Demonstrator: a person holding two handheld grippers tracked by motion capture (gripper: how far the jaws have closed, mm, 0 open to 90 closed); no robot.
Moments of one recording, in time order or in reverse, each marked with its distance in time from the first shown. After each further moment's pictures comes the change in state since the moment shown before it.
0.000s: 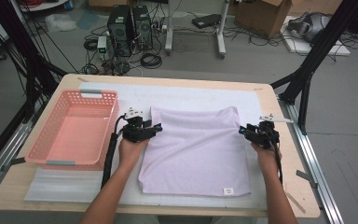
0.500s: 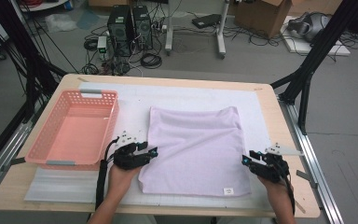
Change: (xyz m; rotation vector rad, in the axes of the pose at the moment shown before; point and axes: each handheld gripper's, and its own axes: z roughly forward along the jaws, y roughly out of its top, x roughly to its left) left arm -0.028 -0.051 -0.061 0.010 -0.055 0.028; right arm 0.044 -0.062 -0.073 0.031 0.077 -0.077
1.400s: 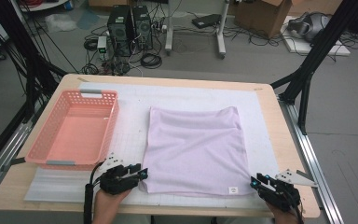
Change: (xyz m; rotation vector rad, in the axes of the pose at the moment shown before) left arm -0.017 -0.038 -0.042 0.054 -0.048 -0.054; right arm 0.023 -0.048 -0.044 -0.003 -0.062 0.050
